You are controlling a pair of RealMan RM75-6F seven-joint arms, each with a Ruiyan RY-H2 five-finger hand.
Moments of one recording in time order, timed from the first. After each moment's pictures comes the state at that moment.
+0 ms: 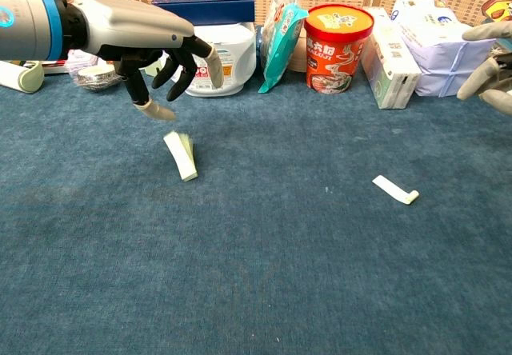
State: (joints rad) left arm -1.04 -1.24 -0.05 -1.71 1.09 0.76 0.39; right arm 0.38 -1.30 0.10 -1.58 -1.44 1.21 0.54
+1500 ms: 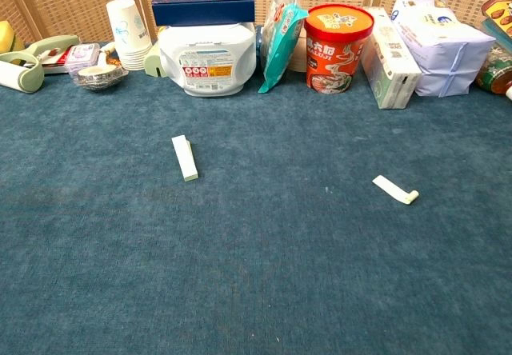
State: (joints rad) left arm -0.07 -1.04 0.18 -1.71 1.43 1.70 -0.04; right arm 0.18 -1.23 0.08 -1.69 -1.36 1.47 -0.10
